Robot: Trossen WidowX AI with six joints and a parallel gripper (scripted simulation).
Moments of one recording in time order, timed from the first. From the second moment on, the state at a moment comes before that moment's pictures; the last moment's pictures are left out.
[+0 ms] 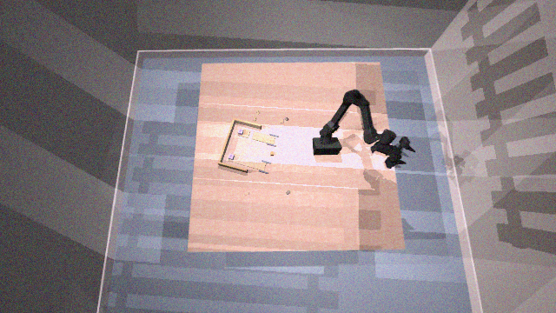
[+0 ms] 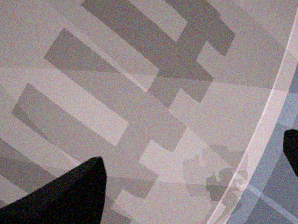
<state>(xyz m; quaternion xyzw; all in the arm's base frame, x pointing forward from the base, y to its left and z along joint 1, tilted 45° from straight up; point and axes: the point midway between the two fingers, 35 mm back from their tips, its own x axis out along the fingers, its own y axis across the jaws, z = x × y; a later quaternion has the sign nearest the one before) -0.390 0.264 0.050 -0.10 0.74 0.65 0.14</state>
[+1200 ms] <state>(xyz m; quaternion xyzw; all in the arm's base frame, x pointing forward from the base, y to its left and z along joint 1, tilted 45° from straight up) 0.161 0.366 0.053 -0.09 0.31 0.36 0.88</state>
